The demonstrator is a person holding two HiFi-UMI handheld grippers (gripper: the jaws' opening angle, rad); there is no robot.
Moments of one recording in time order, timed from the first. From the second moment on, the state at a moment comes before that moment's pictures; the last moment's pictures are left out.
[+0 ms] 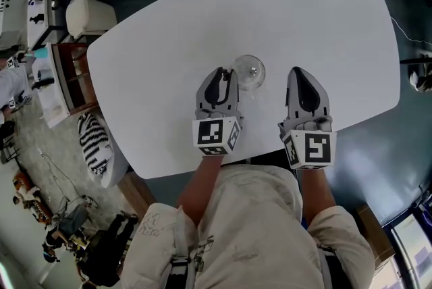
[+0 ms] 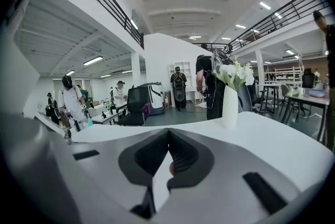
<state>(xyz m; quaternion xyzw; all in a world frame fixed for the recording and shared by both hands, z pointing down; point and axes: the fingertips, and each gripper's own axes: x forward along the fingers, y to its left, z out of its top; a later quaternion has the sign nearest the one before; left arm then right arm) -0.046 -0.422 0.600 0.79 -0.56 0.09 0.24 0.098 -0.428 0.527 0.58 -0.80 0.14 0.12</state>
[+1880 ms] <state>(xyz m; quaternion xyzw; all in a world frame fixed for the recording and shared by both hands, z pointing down) -0.143 -0.278 0.342 0.80 -0.60 0.01 -0.04 0.073 -0.284 0.346 0.62 -0.79 -0.03 0.00</state>
